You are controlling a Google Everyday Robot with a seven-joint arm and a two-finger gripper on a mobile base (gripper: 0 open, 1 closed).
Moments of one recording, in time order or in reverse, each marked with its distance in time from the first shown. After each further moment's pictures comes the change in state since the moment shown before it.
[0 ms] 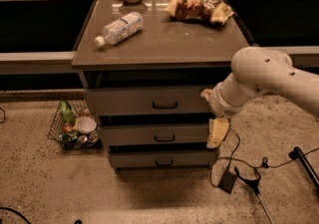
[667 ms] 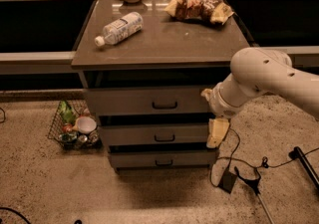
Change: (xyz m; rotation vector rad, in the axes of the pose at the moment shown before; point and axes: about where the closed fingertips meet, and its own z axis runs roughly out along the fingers) arm 0.000 -0.002 -0.001 0.016 0.012 -0.002
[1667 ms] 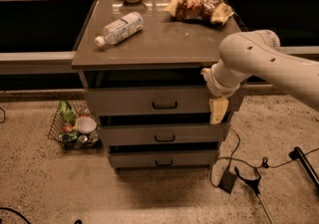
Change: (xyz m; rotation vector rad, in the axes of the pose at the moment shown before) arm 0.008 -0.078 -0.012 0.143 0.143 -0.162
